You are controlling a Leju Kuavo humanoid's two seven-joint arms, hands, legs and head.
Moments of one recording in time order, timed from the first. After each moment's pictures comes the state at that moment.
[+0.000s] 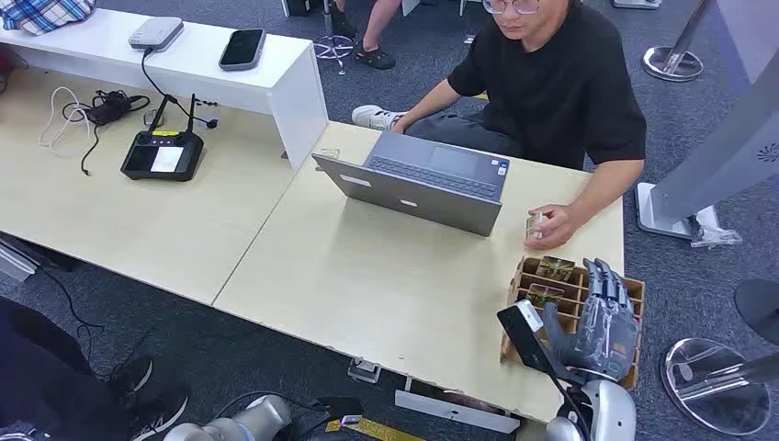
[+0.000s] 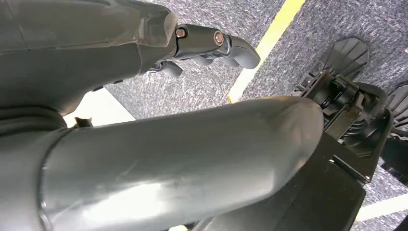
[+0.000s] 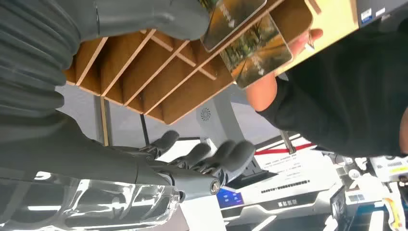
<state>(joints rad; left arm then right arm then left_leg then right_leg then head) -0.37 -0.11 0.57 -0.21 -1.24 -0.48 0.27 -0.22 0.11 0.21 -1.21 1.34 -0.45 -0.09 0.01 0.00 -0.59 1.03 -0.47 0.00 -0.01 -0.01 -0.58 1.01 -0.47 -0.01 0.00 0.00</state>
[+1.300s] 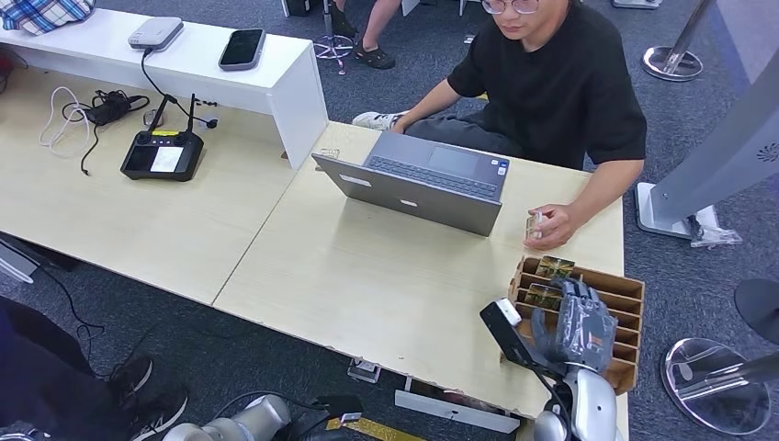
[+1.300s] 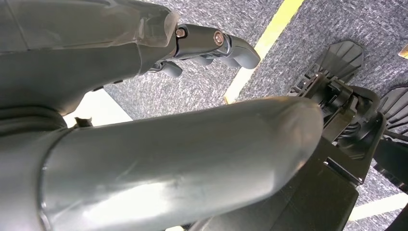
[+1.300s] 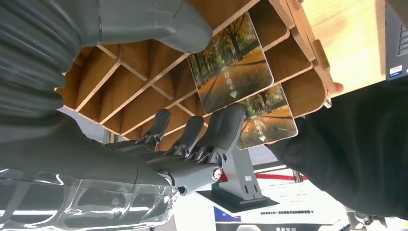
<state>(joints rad) -0.37 -0.10 0.57 -0.21 -1.23 -0.47 0.26 -0.27 0.11 0.25 -1.12 1.41 -0.37 0.00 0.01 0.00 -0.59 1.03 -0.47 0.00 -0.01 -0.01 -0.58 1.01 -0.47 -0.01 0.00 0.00</state>
